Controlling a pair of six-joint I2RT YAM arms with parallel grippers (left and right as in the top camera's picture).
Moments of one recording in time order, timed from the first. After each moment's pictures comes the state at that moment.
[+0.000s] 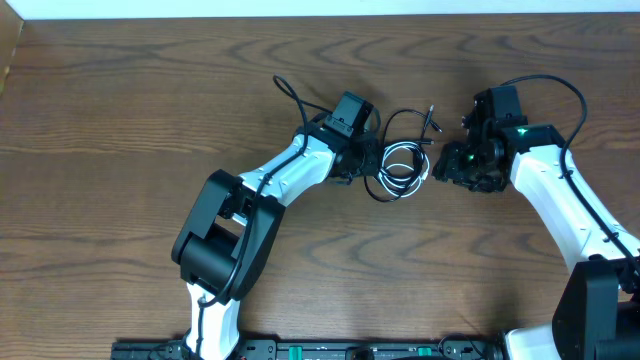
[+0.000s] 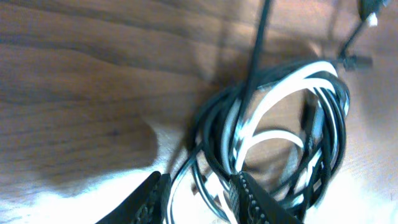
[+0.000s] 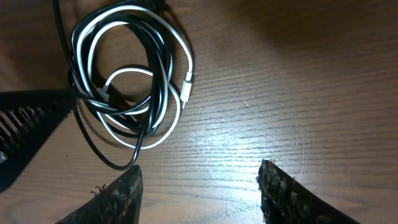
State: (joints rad) left arm -0.56 2.04 1.34 -0.42 0.29 -0.63; right arm 0.14 1.62 1.13 -0.82 -0.19 0.40
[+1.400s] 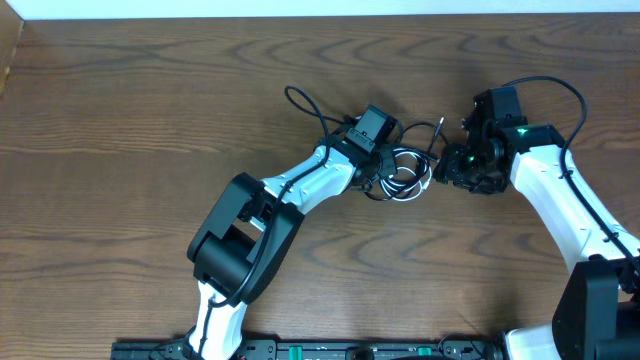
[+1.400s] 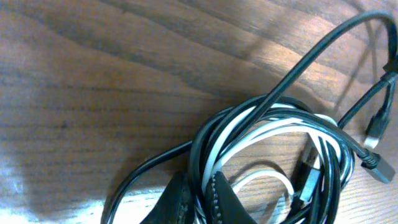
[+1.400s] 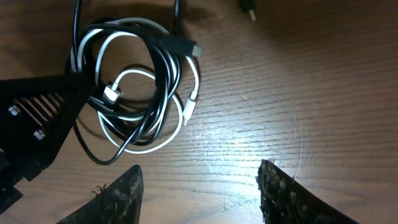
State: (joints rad) left arm -0.66 2.08 1.34 -0.33 0.13 -0.84; right arm 0.14 1.62 1.13 -0.84 -0.19 0.40
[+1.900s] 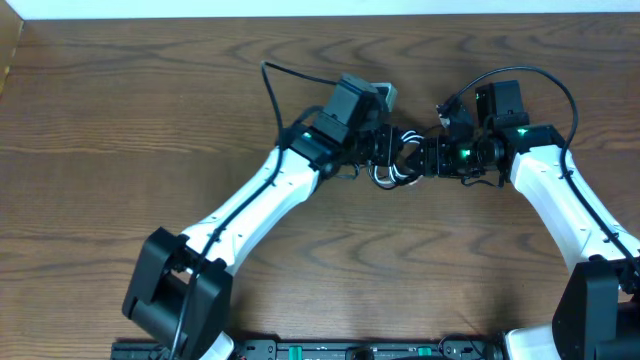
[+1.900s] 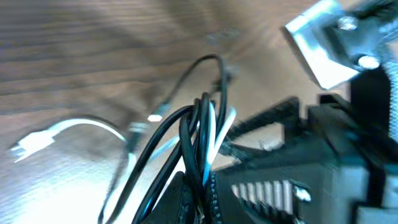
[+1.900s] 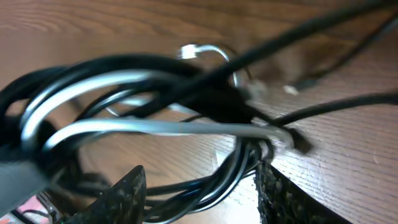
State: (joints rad) left arm -0.60 1.75 1.33 -0.40 0.45 -0.51; right arm 0.14 1.62 1.13 -0.71 -0.55 0.20
